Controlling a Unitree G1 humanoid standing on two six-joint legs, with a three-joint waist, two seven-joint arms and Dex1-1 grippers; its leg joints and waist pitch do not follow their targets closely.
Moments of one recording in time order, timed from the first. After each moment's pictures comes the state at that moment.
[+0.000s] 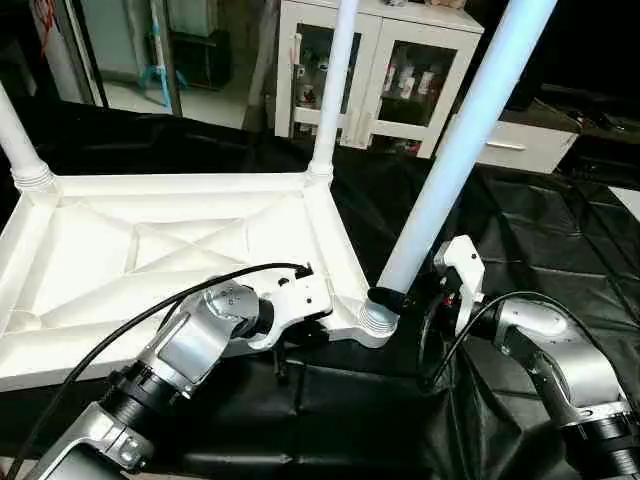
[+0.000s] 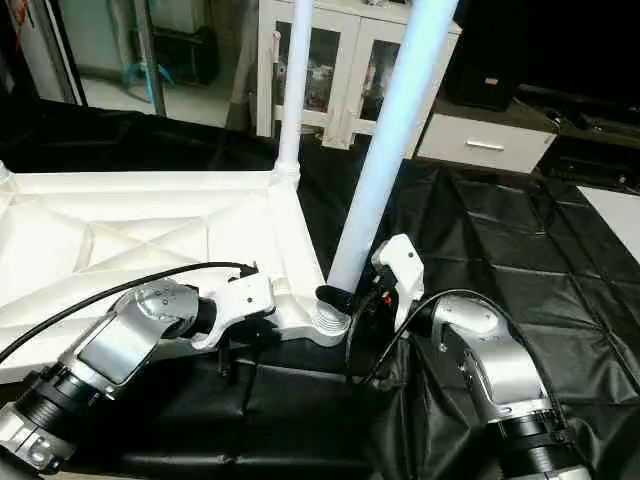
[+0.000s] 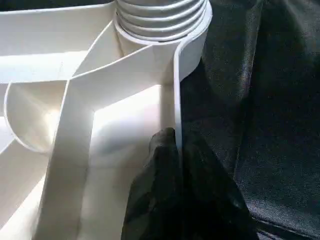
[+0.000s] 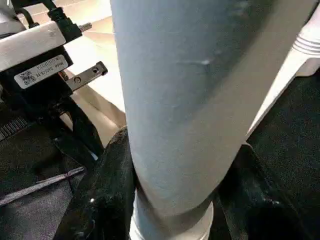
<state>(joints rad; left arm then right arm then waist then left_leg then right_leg) -0.48 0.39 -0.49 0.17 0.13 0.48 -1.03 -0.26 -0.41 0.13 0.12 0.31 0.33 0.88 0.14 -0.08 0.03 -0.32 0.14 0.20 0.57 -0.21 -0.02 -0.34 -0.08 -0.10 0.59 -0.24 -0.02</state>
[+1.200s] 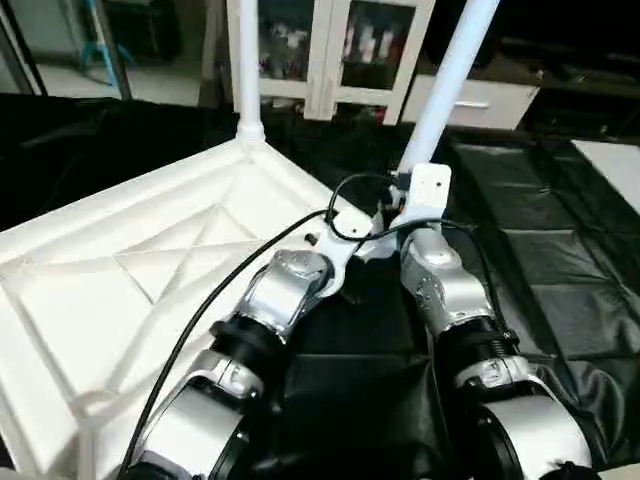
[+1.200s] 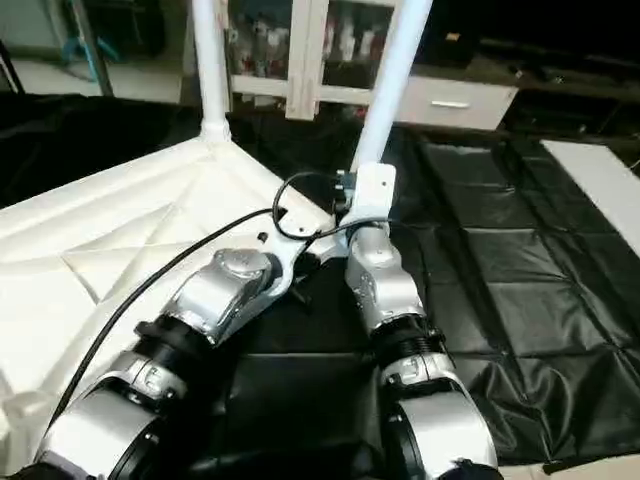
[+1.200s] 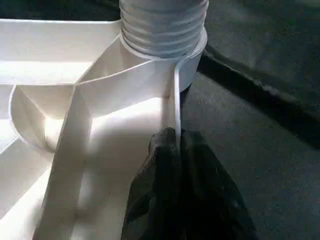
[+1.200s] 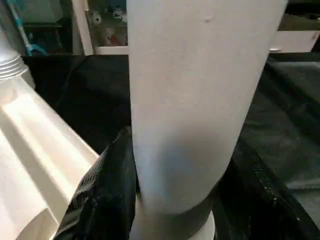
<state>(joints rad) -0.76 -0.04 -0.23 0.64 0.11 0.56 -0.43 -0.75 0.01 -0.03 0.77 0.16 0.11 -0.18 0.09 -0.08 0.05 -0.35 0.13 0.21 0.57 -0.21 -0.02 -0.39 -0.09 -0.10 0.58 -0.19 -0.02</state>
